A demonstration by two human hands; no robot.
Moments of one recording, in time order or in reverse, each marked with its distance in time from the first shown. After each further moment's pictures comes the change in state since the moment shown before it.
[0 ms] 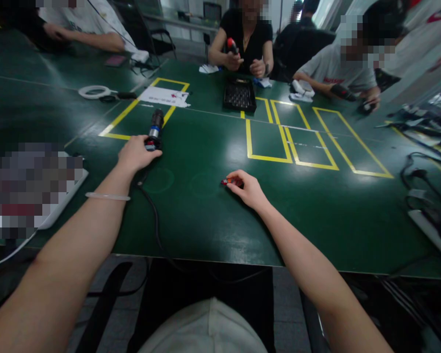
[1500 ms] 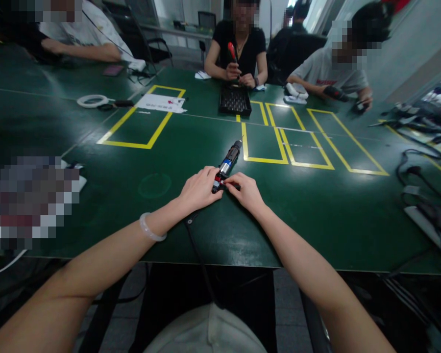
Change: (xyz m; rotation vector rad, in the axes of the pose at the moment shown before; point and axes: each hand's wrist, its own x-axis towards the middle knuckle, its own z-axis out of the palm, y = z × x) left_hand -0.121 0.166 0.033 0.022 -0.144 0.583; right_hand 0.000 -0.003 0.001 -0.197 0.085 -0.063
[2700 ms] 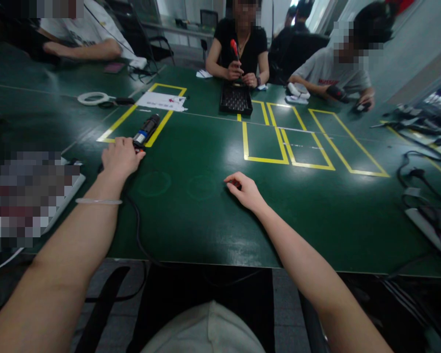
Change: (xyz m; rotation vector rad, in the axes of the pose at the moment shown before) left_hand -0.009 -0.204 -0.050 0.268 0.076 -0.647; right_hand -0.001 0.006 -0.002 0.110 -0.054 0.026
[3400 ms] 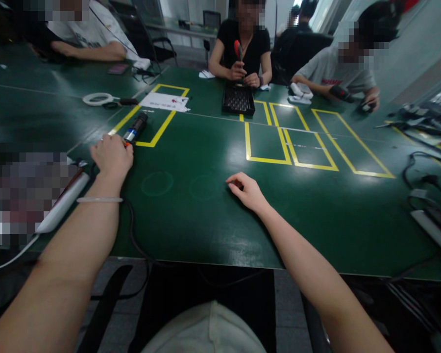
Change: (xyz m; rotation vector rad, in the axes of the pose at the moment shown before) left_hand -0.002 -0.014 -0.008 0.011 0.161 -0.163; right_hand 0.000 0.000 -0.001 -0.016 -0.016 -0.013
